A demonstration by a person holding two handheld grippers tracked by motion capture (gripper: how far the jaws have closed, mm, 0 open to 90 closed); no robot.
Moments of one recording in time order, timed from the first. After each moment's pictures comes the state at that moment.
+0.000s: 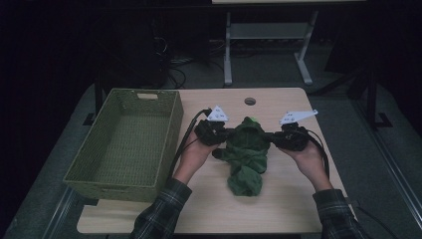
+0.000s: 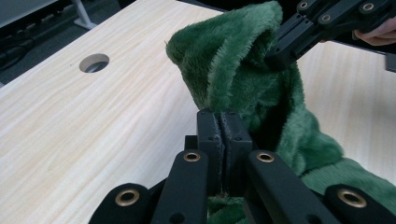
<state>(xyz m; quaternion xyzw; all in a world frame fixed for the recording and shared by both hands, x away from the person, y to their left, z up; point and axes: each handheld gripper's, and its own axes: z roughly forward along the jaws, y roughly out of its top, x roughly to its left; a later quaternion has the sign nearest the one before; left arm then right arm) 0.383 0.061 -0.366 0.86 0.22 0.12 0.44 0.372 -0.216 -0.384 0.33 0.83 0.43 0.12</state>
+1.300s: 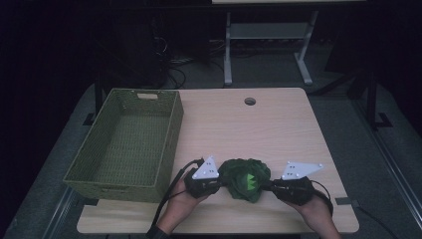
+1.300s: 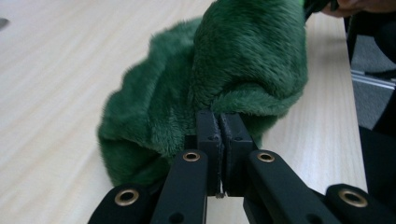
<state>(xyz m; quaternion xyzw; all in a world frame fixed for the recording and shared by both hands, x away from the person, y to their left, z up) 0.273 0.089 -0.428 0.88 0.14 0.08 0.45 0.250 -0.205 -0.426 0.26 0.85 0.45 0.08</state>
